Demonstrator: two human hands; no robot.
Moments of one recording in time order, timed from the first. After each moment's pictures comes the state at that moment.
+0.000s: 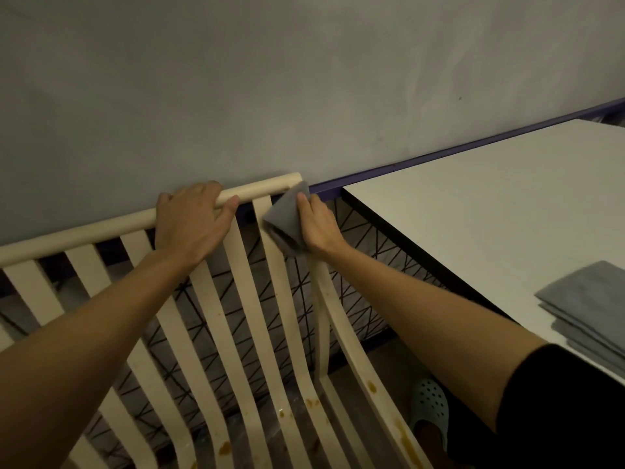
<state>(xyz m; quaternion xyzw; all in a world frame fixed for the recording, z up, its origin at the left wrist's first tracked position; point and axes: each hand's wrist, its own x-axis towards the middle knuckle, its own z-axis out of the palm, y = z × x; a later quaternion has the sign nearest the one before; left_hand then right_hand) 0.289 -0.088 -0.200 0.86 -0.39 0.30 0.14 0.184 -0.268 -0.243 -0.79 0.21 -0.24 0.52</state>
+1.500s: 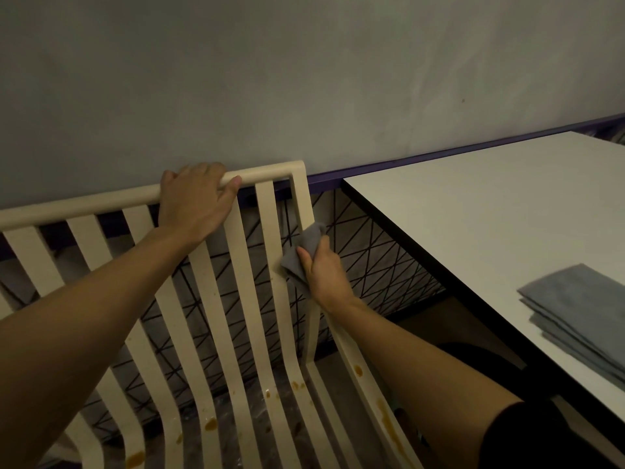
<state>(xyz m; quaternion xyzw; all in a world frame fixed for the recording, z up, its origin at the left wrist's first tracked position) 0.284 -0.088 -0.199 0.86 -0.38 0.28 0.16 0.140 -0.244 -0.328 -0.86 0.27 -0.20 0.39</state>
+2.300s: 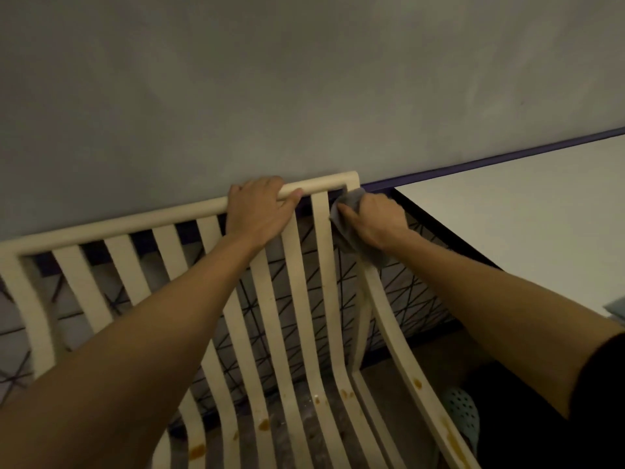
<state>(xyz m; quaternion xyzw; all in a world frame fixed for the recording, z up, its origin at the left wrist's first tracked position) 0.286 -0.084 -0.193 0.88 -0.38 0.24 0.18 0.181 -0.271 -0.219 -0.94 0.26 -0.18 0.11</state>
